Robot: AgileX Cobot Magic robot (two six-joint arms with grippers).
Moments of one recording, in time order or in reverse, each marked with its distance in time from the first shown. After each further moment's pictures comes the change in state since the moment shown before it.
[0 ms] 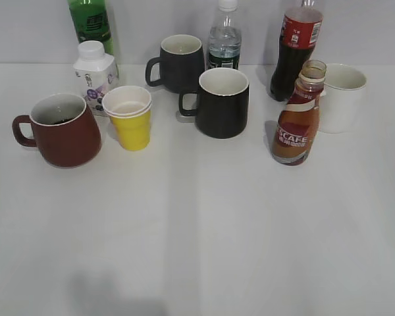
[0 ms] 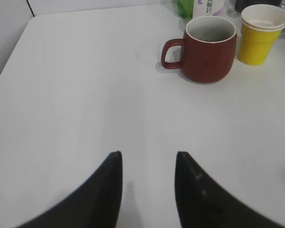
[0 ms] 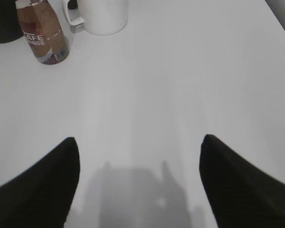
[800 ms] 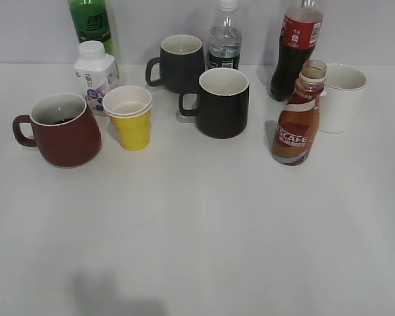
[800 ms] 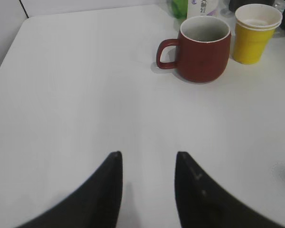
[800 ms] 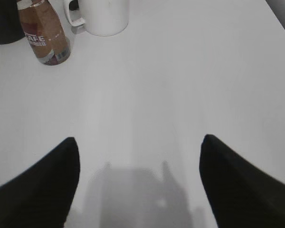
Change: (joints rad) left arm -0.021 0.000 0.000 -0.001 0.000 0.000; right arm 0.000 0.000 0.000 0.001 -0.001 0.000
